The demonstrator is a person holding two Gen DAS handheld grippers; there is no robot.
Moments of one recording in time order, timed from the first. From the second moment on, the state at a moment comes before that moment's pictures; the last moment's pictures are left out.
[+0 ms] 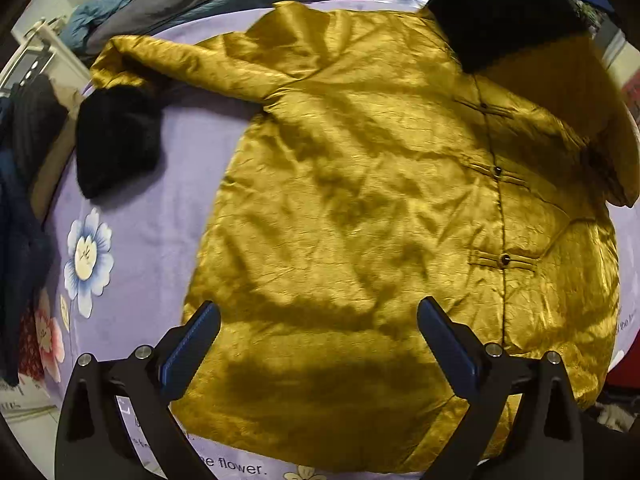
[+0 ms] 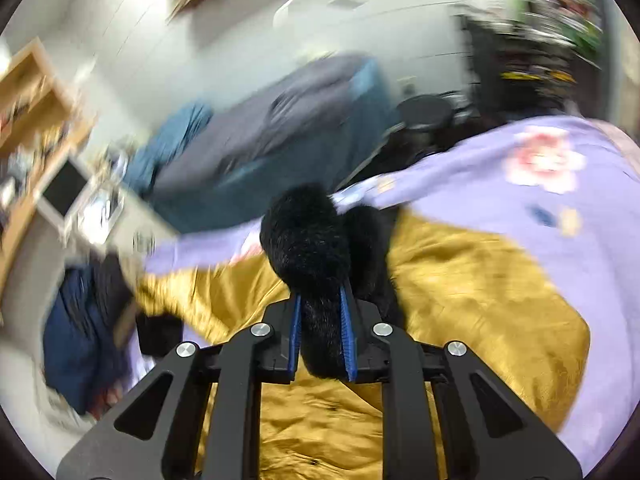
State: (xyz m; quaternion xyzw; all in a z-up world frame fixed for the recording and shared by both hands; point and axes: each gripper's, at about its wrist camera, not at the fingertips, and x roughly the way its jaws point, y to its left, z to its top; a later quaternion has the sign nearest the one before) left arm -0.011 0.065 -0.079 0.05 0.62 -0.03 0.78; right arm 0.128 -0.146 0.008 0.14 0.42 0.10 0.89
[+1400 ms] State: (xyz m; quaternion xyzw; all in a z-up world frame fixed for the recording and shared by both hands) left arm 0.119 -0.052 -0.101 0.04 0.65 -0.19 0.73; right arm 0.060 -0.247 -0.180 0.11 0.62 -0.02 0.78
